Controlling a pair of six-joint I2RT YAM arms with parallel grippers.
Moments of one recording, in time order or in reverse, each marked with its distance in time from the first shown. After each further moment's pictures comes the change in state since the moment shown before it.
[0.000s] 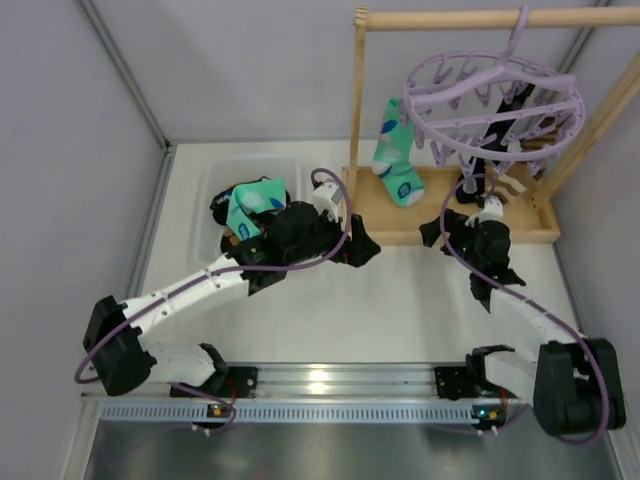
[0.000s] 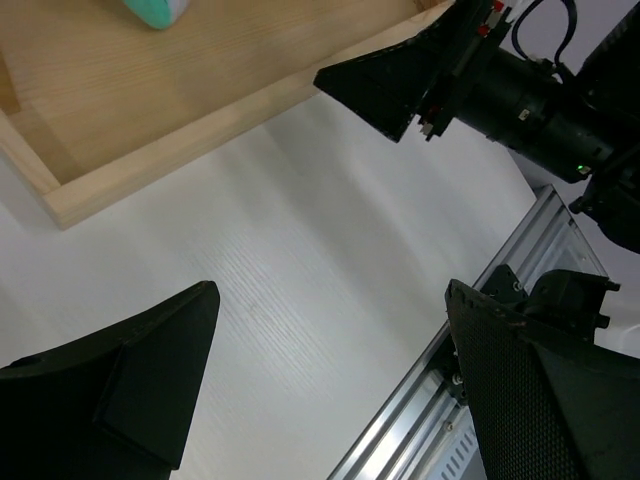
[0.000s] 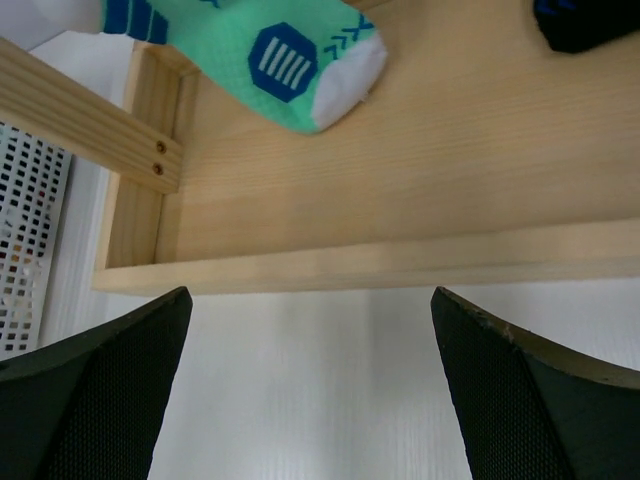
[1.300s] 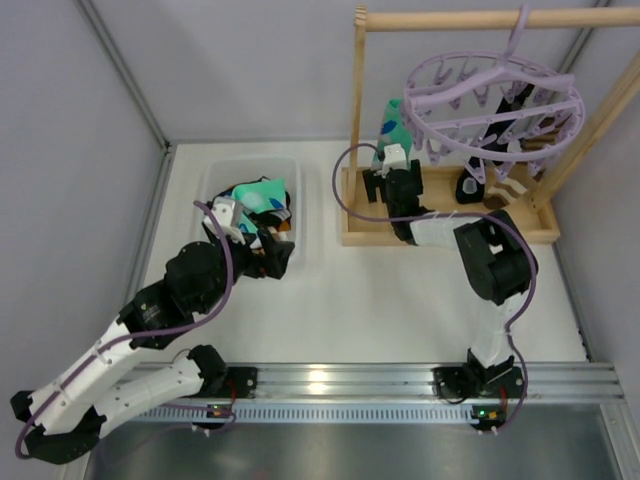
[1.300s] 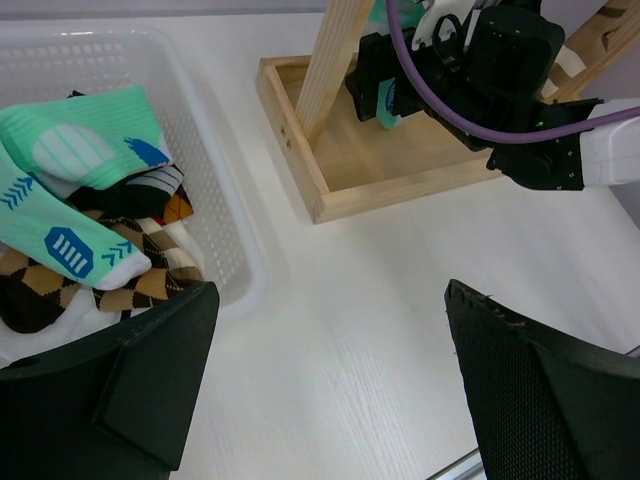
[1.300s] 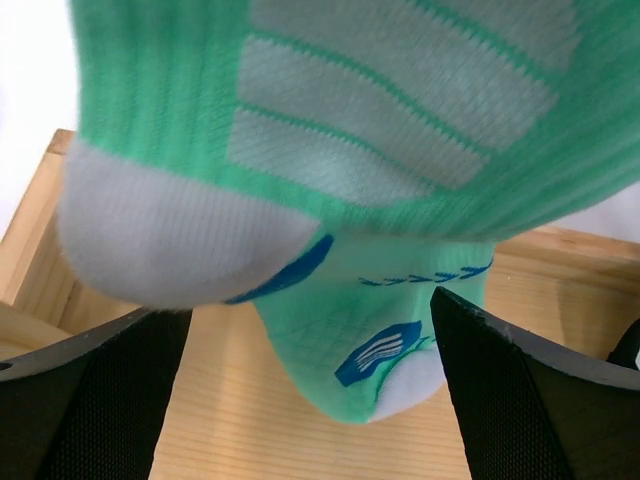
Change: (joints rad) left arm 0.000 -0.614 -0.073 -0.408 -0.468 0.155; right arm 0.379 0.916 0.694 0.290 0.533 -0.549
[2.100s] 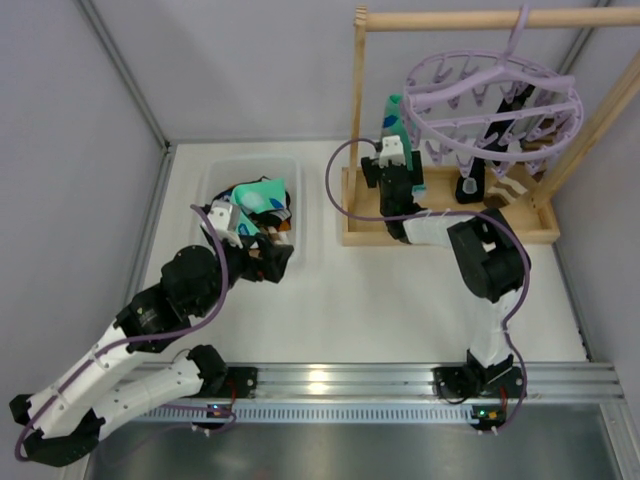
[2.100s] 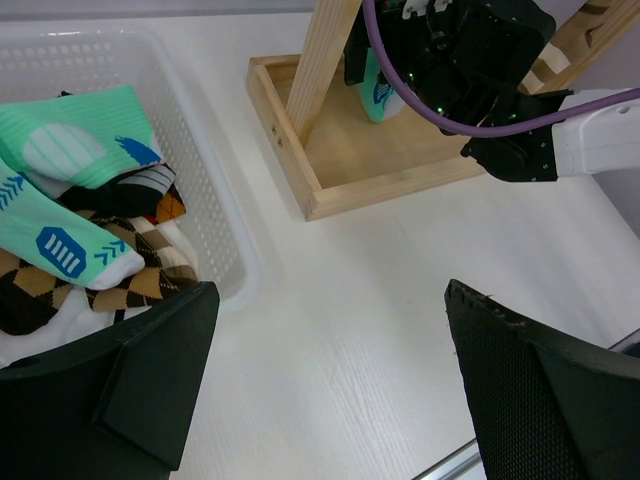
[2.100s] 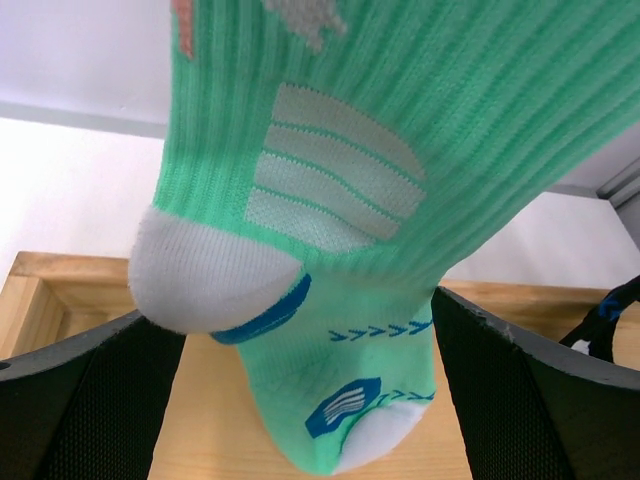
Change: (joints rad) left arm 0.000 -0.027 -0.016 0.000 0.023 0.006; right arm 0.036 0.037 0.045 0.183 0.176 -0.106
